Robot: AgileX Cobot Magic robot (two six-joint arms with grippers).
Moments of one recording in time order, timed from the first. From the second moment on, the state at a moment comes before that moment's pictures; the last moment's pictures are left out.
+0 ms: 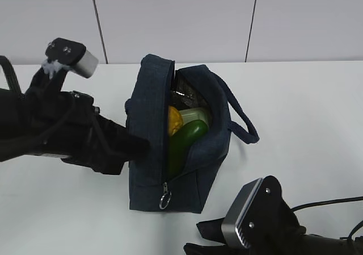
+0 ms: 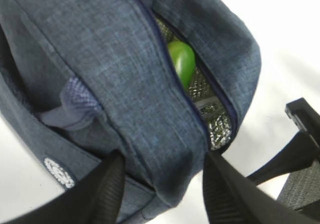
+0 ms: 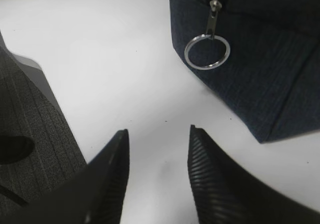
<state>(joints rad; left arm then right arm) -0.54 1.36 -0.70 -1.21 0.40 1.18 0.72 1.73 -0.27 -0.26 -0.87 0.13</state>
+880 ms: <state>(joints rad) -0.54 1.43 -0.70 -1.32 0.42 1.18 0.72 1.73 -0.29 -0.17 -0.92 0.02</state>
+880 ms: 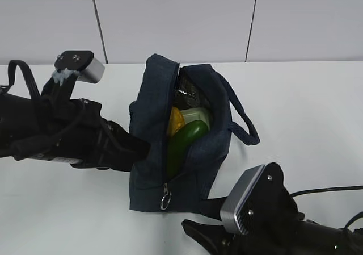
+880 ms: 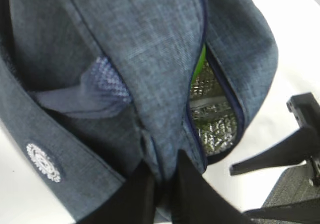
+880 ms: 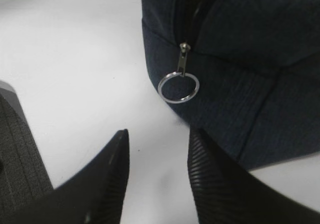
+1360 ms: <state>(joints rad) -0.54 1.43 -0.70 -1.32 0.43 1.18 0.72 1.85 -0.38 -0.16 -0.91 0.00</state>
